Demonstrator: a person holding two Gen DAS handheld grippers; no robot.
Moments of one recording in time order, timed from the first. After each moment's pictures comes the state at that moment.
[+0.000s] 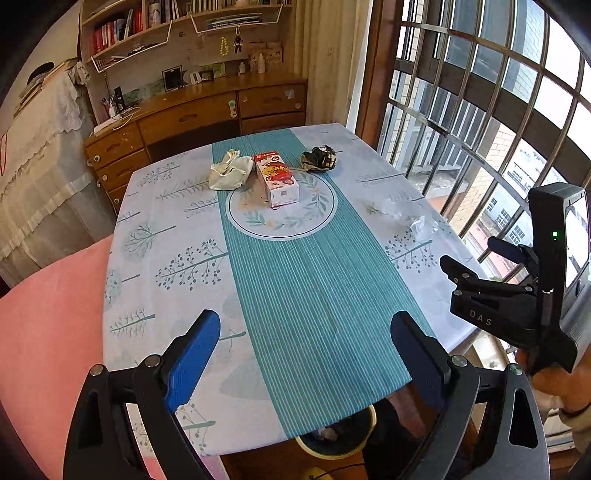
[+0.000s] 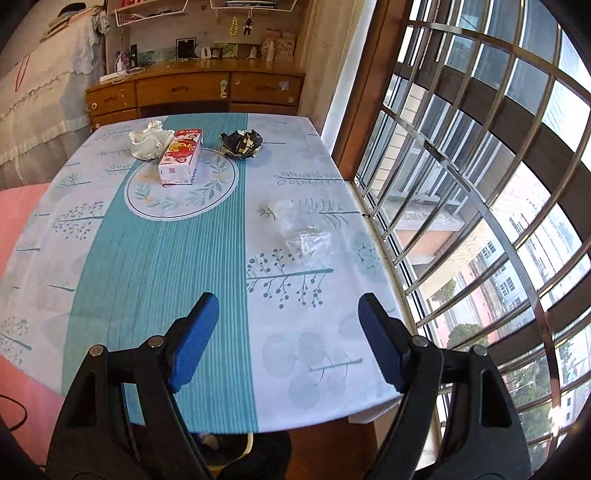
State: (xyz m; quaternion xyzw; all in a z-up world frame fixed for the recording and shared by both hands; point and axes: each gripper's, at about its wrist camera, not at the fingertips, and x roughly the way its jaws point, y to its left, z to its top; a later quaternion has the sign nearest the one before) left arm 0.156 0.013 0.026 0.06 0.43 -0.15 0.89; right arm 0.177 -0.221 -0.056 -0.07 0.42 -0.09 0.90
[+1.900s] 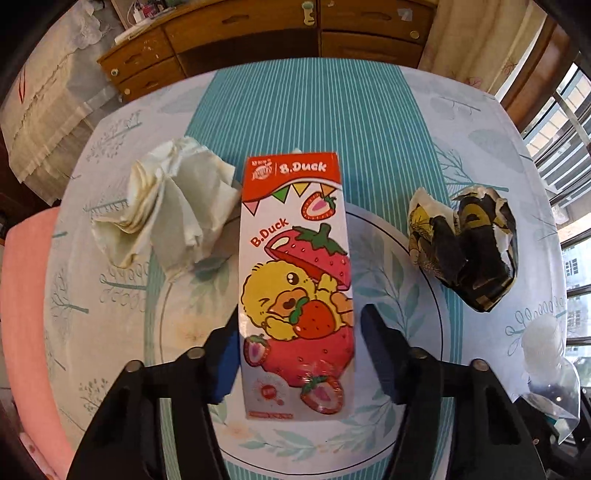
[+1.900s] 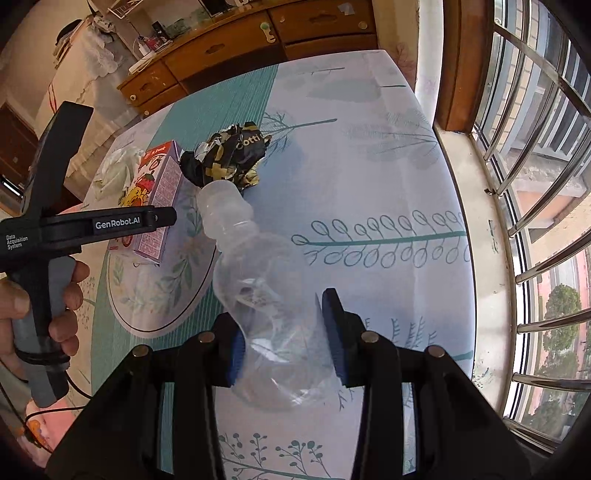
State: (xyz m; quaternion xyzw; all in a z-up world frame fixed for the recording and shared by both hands) left arm 0.567 -0.087 -0.130 0.00 0.61 0.04 0.79; right arm 0.455 -0.323 -0.147 0.10 0.54 0.12 0.83
